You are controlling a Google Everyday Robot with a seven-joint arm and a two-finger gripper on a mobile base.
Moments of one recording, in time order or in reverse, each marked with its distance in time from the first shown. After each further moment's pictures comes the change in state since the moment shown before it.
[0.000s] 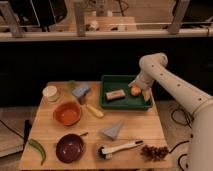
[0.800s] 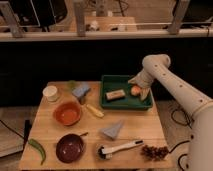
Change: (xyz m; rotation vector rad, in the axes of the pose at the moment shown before) arm 0.006 -0.023 0.006 0.107 -0.045 0.168
